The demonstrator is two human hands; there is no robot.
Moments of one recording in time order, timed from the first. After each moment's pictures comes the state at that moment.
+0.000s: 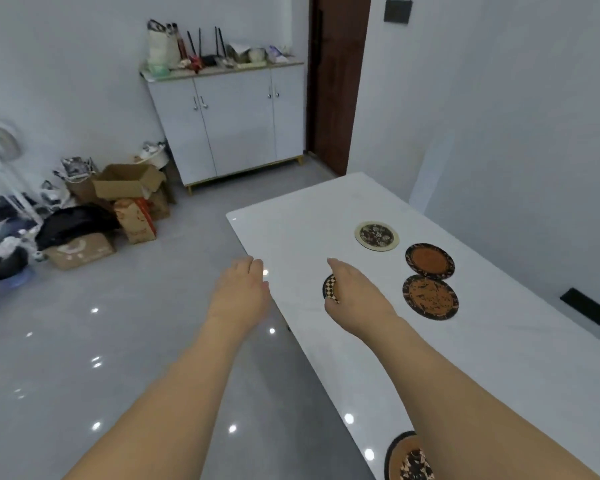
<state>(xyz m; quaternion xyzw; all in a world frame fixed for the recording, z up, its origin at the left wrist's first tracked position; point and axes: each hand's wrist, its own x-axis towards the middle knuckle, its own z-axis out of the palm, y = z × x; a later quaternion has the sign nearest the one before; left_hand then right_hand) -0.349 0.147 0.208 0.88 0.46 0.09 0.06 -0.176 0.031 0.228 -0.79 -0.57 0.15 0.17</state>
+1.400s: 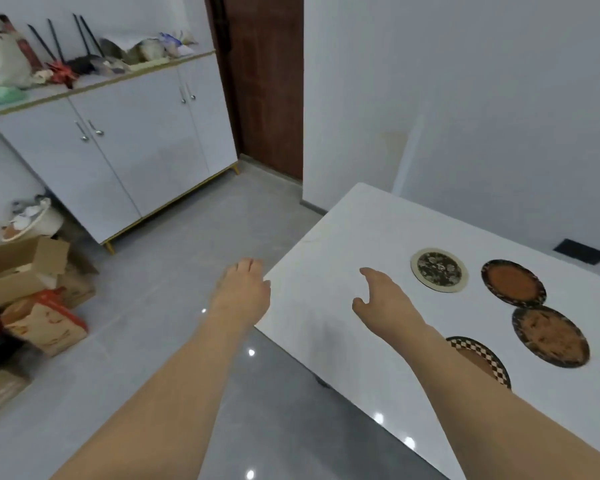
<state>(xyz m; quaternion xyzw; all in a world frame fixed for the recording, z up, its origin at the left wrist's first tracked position) -0.270 0.650 0.169 0.94 0.31 -0.02 0.11 -0.154 0.436 0.177 -0.92 -0.27 0.18 0.23</state>
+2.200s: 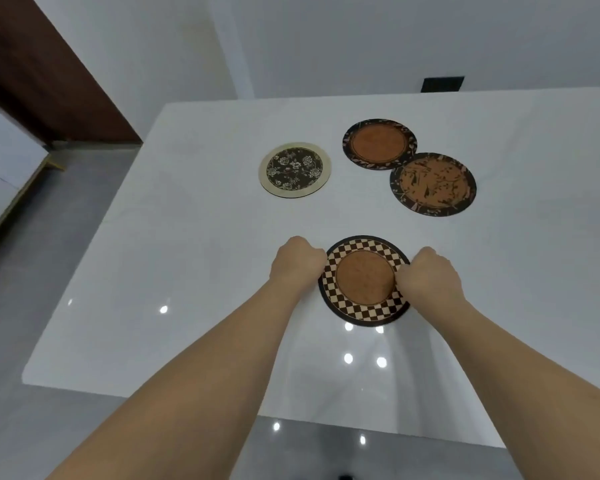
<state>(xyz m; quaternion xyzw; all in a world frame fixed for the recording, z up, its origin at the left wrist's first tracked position) -0.028 0.375 -0.038 0.90 0.21 -0.18 0.35 -0.054 0.189 -0.035 -0.93 0.20 0.15 0.26</state>
